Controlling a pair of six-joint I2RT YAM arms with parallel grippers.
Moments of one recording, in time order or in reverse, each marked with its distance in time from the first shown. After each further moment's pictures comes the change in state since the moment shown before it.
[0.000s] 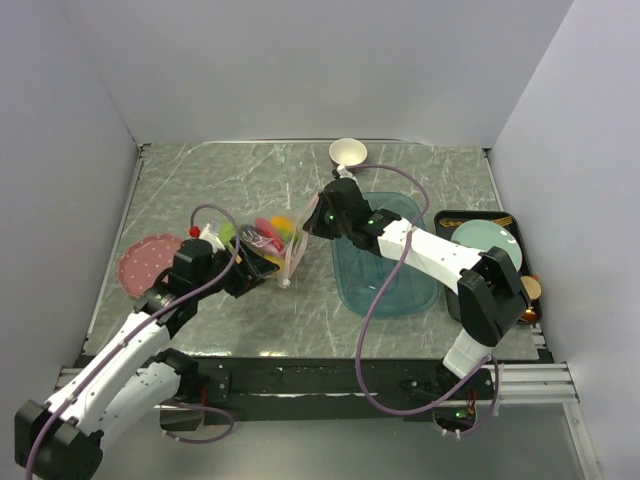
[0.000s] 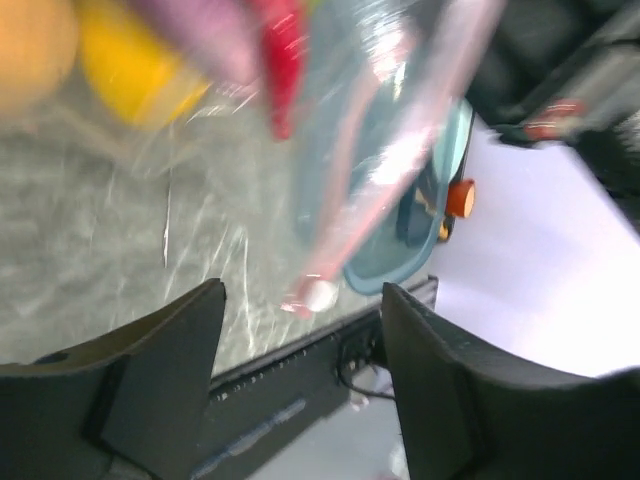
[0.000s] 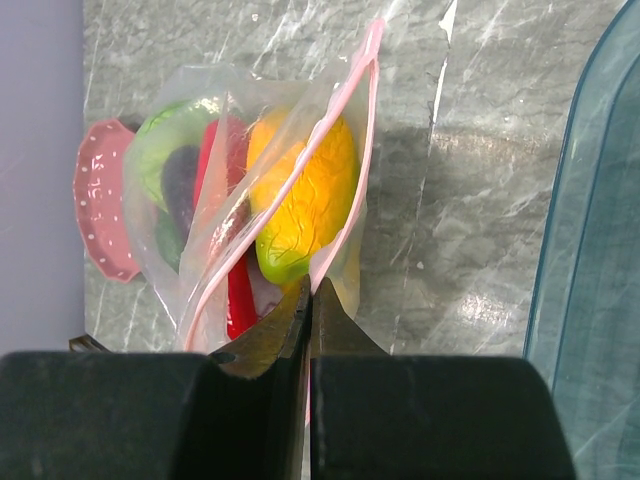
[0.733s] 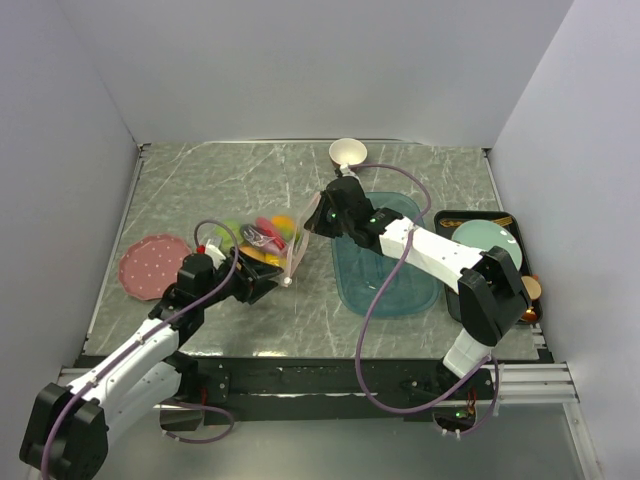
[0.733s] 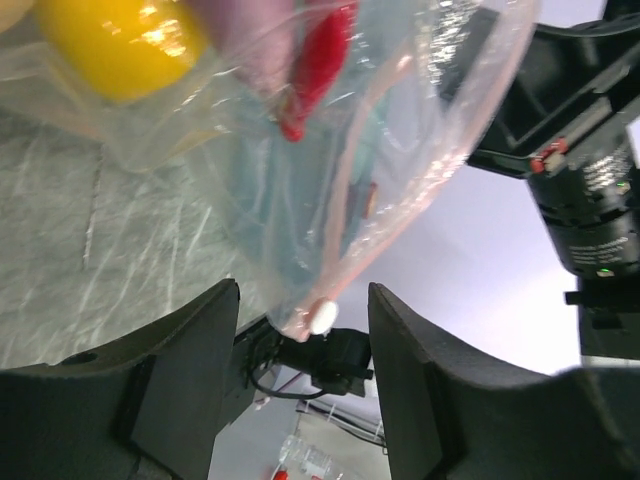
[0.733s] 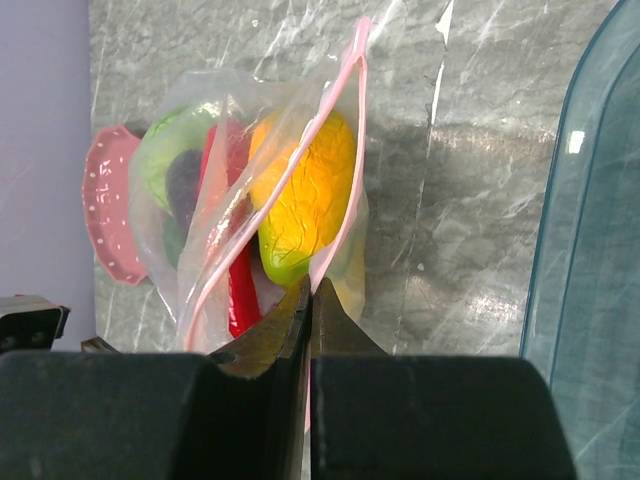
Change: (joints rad) left arm 0.042 0.050 -0.256 0.424 0.141 -0.311; right arm -0.017 0.000 0.000 0.002 -0.018 0.014
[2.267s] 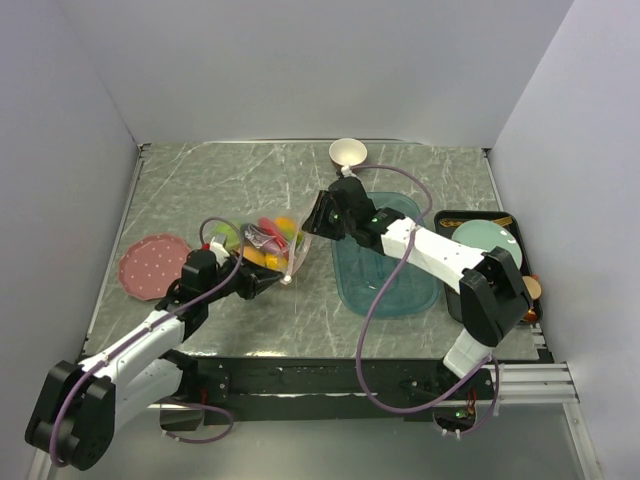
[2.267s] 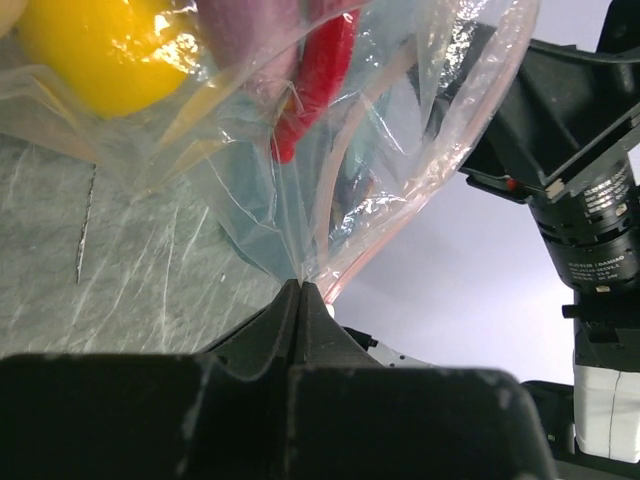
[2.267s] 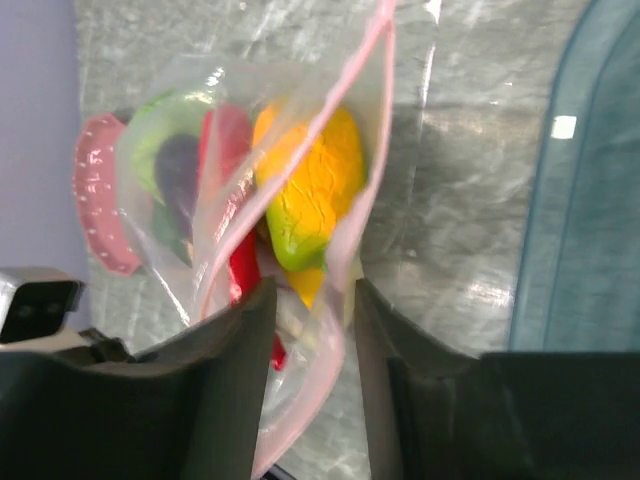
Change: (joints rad) left arm 0.018 0.117 -0.004 0.116 0.051 -0.026; right arm -0.008 -0.006 -0.007 -0.026 -0.022 0.001
